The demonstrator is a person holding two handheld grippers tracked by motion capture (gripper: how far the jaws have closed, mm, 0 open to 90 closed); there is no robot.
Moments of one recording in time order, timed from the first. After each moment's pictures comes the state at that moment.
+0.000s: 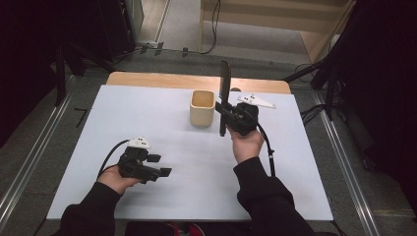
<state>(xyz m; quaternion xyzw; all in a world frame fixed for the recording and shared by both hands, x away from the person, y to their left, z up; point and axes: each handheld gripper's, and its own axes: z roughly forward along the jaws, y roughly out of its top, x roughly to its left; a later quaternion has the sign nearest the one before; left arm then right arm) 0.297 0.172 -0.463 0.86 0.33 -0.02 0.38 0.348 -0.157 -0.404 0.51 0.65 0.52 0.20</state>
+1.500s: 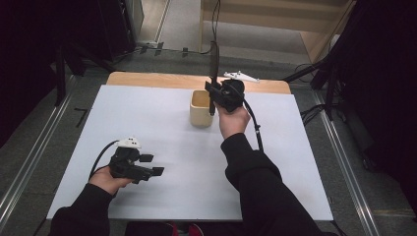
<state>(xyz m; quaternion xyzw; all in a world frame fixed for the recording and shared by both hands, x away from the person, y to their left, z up) 0.296 0.192 -0.462 0.85 0.35 -0.02 0.39 0.412 -0.128 -0.384 0.53 0.64 0.52 0.20</state>
